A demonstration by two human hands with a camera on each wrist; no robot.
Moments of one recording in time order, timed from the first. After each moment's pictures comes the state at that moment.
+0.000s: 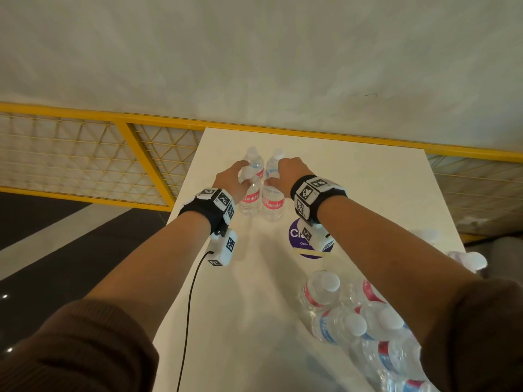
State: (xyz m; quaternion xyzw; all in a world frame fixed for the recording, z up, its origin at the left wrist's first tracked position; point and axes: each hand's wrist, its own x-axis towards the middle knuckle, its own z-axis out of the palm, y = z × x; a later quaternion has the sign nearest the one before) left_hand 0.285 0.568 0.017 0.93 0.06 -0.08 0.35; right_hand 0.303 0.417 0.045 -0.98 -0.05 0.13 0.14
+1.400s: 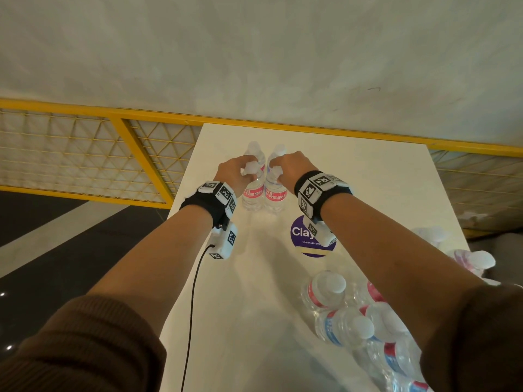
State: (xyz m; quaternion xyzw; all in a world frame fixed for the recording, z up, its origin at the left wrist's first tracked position) left_hand 0.305 0.571 0.005 0.91 0.02 -0.04 0.41; right_hand 0.315 0.416 0.036 -0.98 -0.12 0.12 0.10
